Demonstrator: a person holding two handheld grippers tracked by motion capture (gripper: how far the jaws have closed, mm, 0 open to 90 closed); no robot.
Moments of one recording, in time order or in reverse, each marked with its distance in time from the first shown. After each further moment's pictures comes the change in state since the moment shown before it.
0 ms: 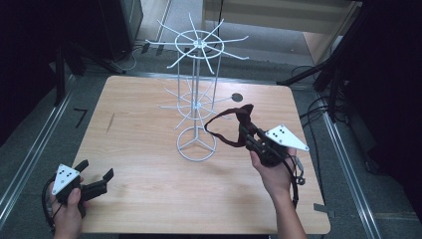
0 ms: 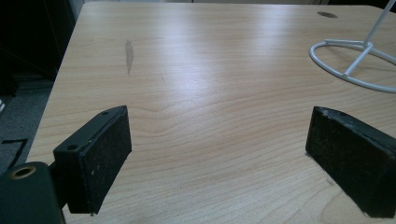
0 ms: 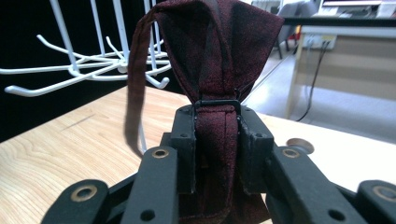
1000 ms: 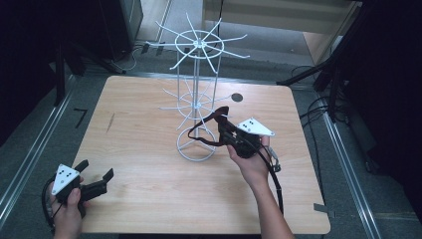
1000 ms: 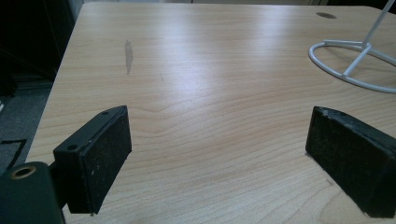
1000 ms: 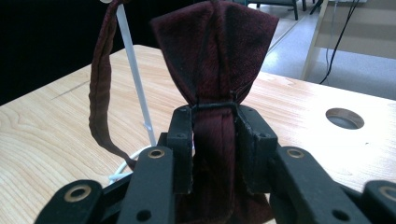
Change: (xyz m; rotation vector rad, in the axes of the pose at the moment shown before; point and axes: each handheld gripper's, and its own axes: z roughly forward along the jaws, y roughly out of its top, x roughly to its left) left arm 0.000 0.000 0.000 -0.002 -0.003 0.003; right arm 0.016 -0.025 0.061 0.152 0.012 0.002
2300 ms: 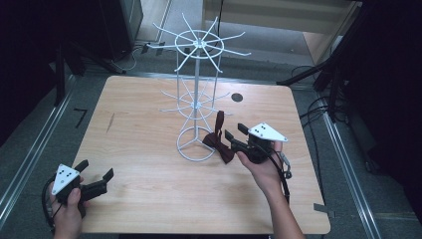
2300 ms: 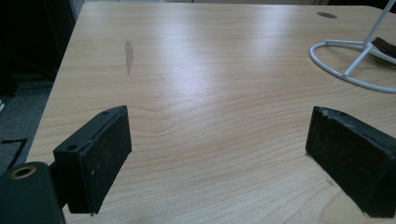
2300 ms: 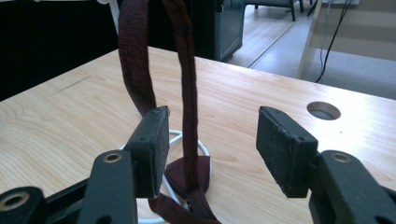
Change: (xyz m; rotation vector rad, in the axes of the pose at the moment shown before) left arm 0.000 0.000 0.000 0.000 0.002 -0.005; right arm -0.015 -0.004 -0.030 -0.003 -0.004 -0.003
